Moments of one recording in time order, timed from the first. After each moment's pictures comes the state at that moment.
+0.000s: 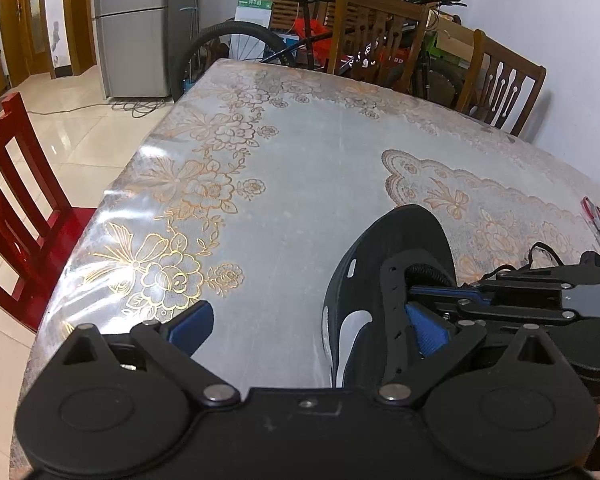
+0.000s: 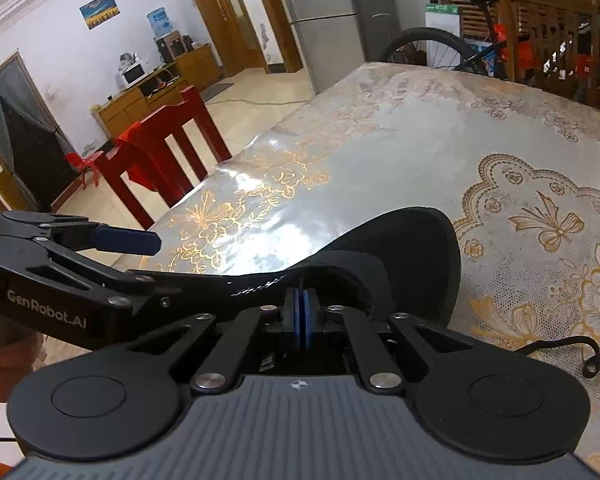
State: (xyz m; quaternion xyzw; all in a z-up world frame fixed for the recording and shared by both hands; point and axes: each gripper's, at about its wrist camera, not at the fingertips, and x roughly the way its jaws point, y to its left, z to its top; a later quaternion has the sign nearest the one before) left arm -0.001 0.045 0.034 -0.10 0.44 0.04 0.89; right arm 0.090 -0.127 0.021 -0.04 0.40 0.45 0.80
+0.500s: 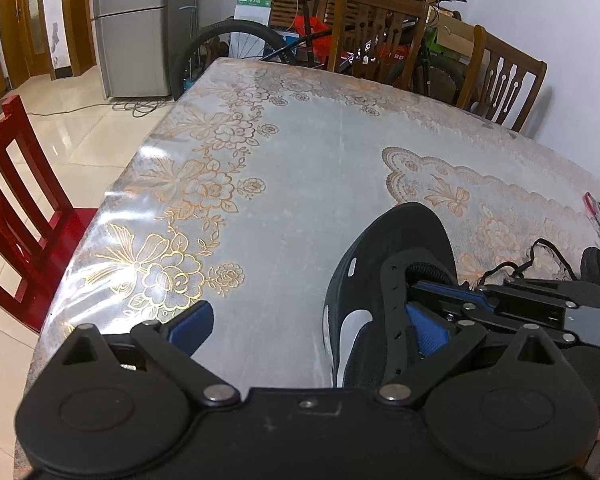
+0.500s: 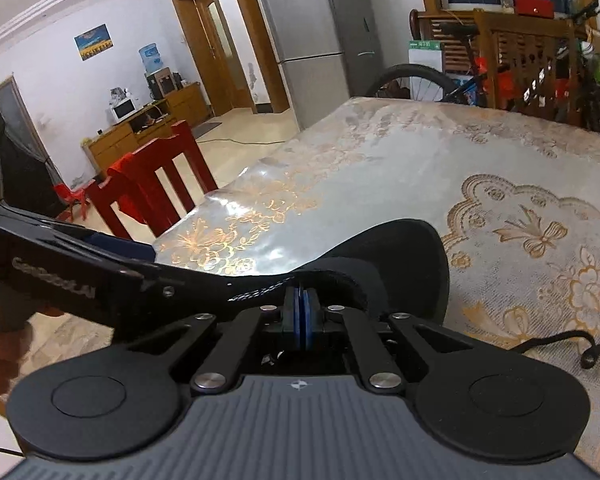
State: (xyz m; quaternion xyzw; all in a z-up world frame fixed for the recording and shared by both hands) left arm 0.001 0.043 0.034 -0.09 0.44 0.04 0.89; right arm 0.073 -0.133 0.013 -0.02 0.34 0.43 0.83
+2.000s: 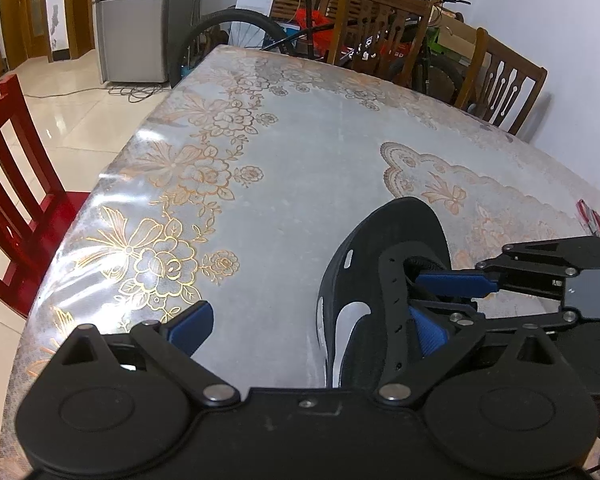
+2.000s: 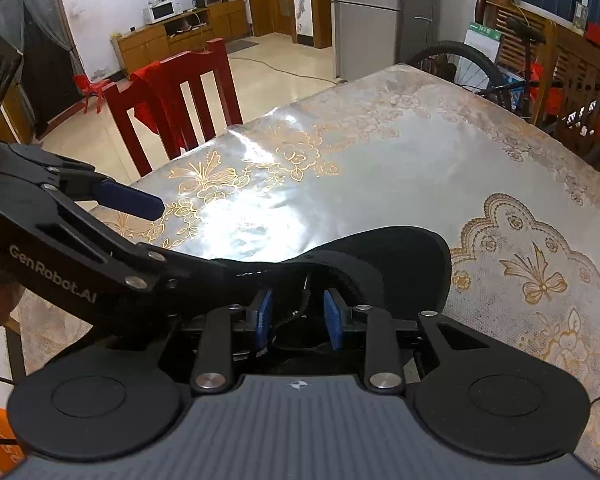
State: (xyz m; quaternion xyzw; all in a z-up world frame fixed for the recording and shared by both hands) left arm 0.000 0.047 0.029 -0.12 0.45 0.04 0.89; right arm 0.083 -0.104 0.028 -0.17 0.38 0.47 0.78
